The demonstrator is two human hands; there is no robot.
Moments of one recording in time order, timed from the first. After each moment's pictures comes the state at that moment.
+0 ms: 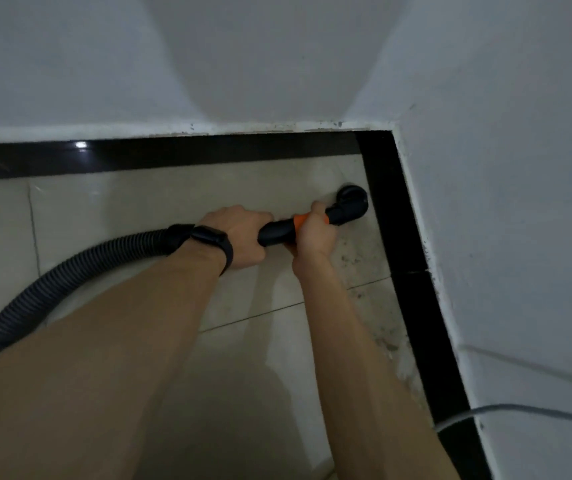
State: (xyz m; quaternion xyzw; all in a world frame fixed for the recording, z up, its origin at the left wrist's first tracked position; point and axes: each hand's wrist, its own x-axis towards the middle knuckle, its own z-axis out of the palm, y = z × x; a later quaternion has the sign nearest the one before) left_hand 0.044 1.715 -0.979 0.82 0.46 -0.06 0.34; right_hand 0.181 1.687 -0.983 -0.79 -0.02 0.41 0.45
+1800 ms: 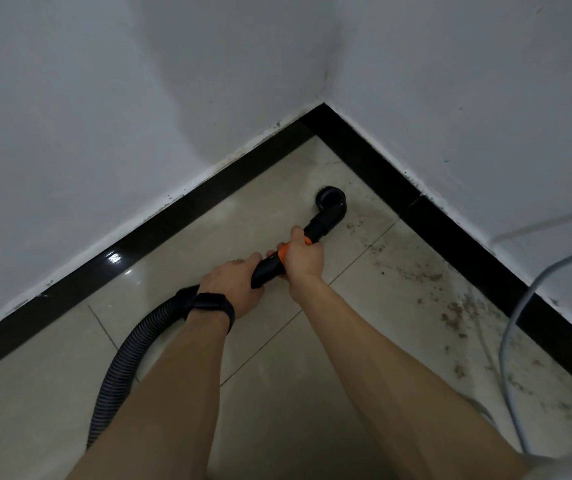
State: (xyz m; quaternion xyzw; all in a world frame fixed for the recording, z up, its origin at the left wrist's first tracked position) left_hand 0.004 1.683 -0.976 0.88 0.40 -0.12 0.23; right_hand 0.133 1.641 -0.989 -0.67 0.13 0.44 0.58
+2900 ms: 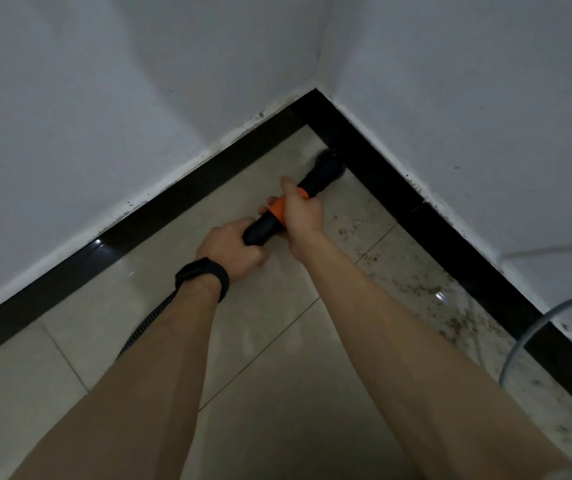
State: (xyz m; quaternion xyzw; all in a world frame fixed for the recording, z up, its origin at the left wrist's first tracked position) left_hand 0.074 1.736 -0.983 0.75 0.49 -0.04 0.44; right_hand 0.210 1.703 -0.987 -0.66 0.08 0.47 0.58
